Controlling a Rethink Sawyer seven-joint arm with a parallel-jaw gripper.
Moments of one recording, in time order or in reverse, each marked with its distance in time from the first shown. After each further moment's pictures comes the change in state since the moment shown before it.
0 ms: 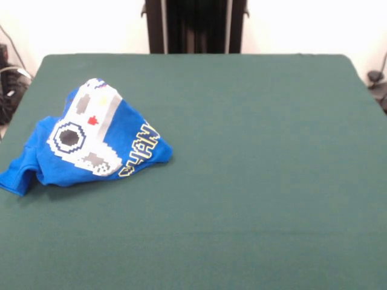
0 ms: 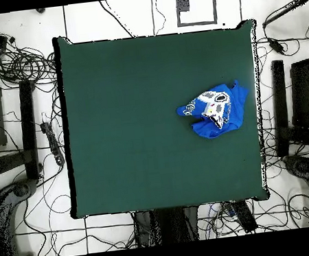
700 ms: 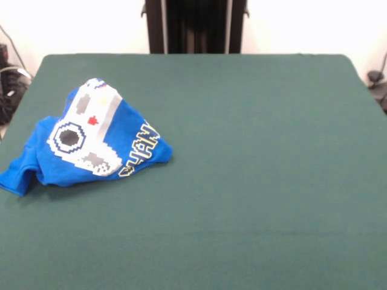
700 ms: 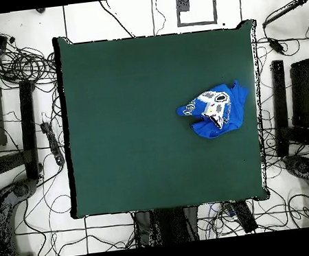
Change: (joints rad) arm 0.266 -0.017 -0.099 -0.036 -0.004 0.014 -0.004
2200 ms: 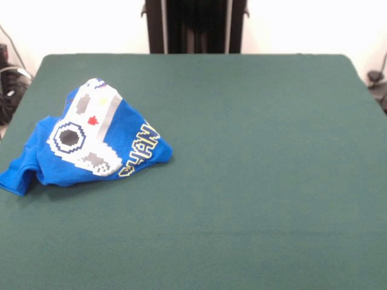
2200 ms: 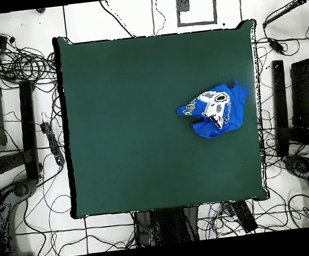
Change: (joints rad) arm 0.176 -0.118 -0.306 0.189 0.191 -0.213 0.202
